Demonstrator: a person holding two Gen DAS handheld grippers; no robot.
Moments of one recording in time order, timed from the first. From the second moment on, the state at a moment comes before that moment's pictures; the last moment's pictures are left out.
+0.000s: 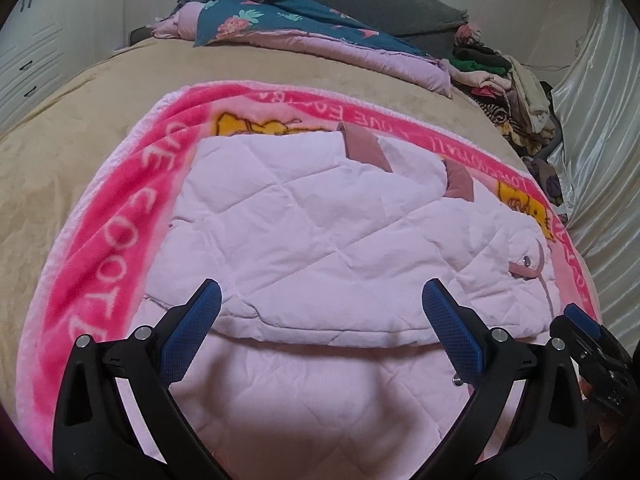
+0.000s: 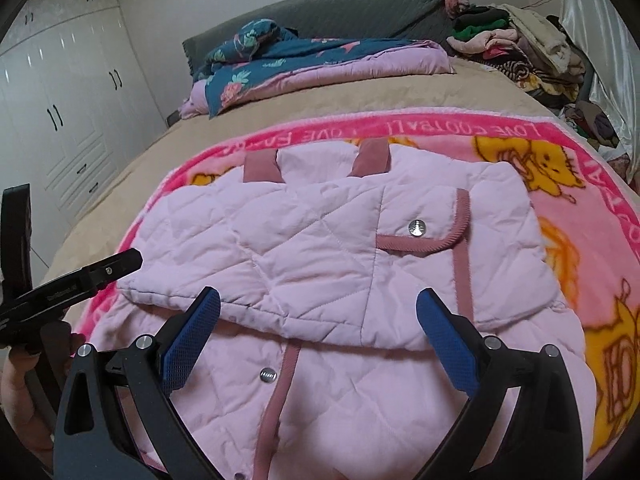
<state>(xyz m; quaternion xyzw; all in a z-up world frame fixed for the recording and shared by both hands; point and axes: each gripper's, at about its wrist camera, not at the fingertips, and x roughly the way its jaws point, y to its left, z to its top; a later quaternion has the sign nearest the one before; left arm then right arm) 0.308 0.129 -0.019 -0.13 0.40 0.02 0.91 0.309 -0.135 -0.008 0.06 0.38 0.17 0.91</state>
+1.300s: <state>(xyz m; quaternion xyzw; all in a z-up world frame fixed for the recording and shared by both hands) 0.224 0.109 0.046 -0.10 0.32 0.01 0.94 0.231 -0.172 0.068 0.07 0.30 0.15 0.94</state>
